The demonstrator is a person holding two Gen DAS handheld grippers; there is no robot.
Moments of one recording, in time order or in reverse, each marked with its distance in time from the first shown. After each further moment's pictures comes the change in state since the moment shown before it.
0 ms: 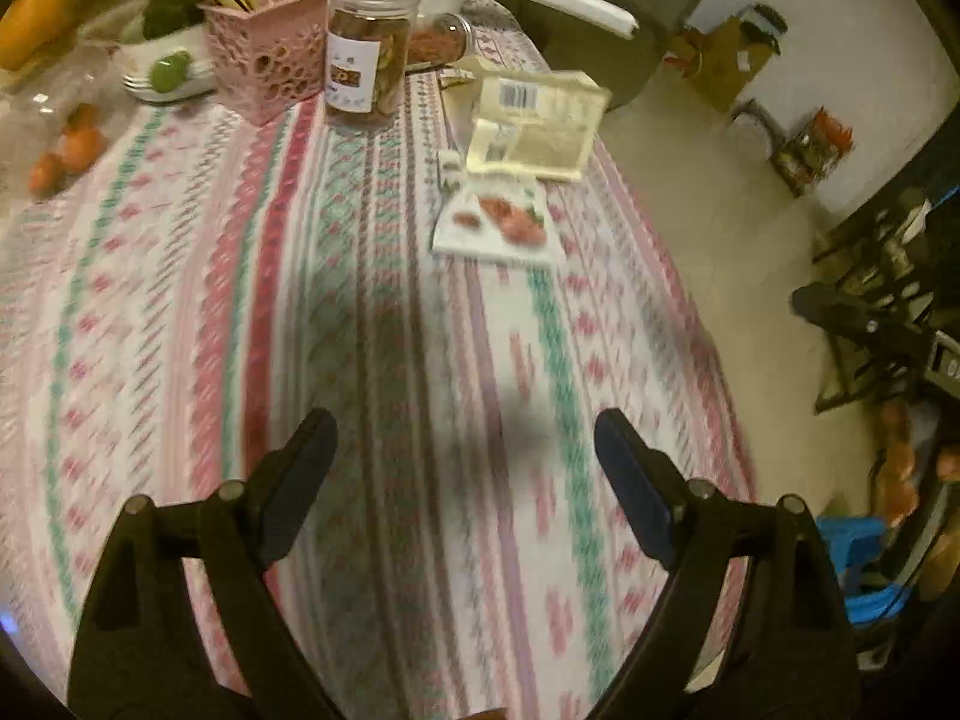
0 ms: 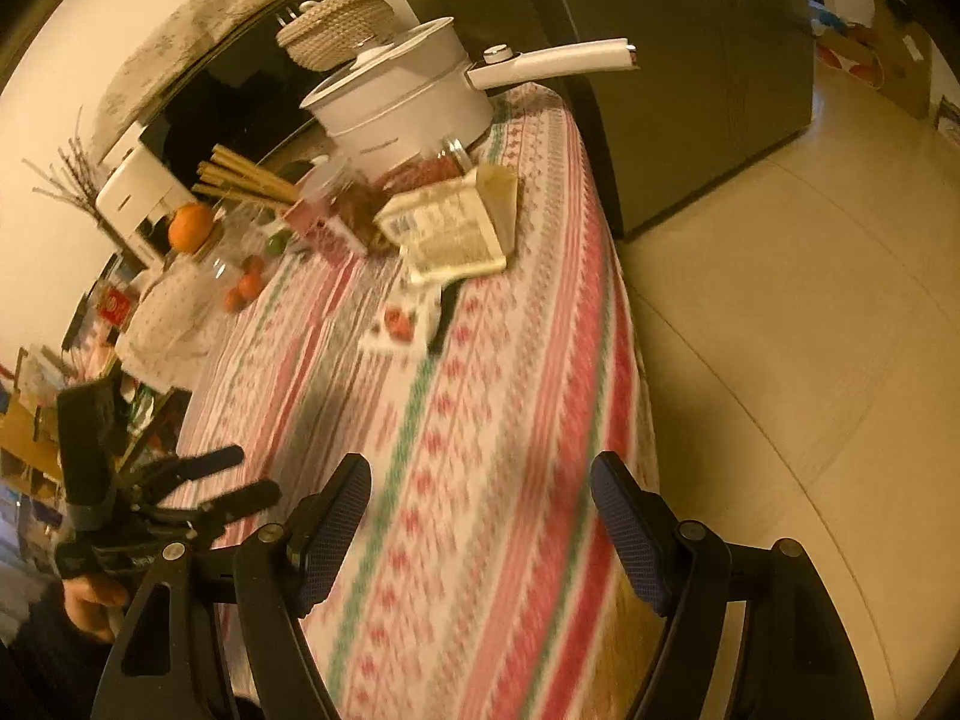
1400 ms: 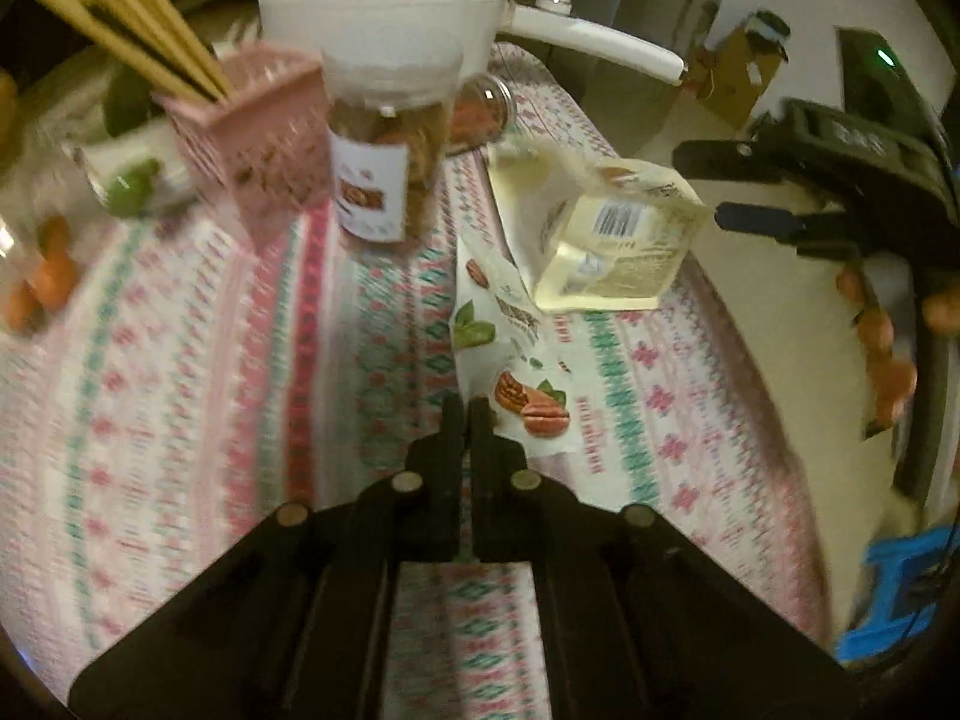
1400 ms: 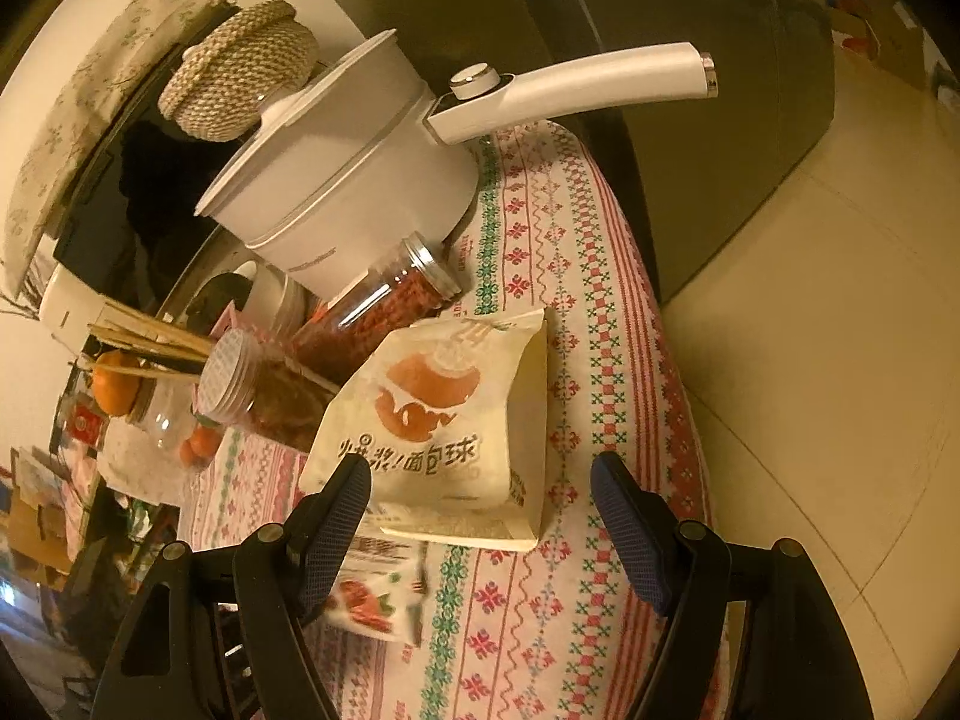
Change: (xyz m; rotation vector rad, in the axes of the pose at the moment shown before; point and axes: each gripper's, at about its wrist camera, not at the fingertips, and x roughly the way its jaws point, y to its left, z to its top) left arm 0.033 0.006 0.070 0.120 -0.129 0.138; right arm 0.120 -0.002 0.134 0.119 -0.026 0.019
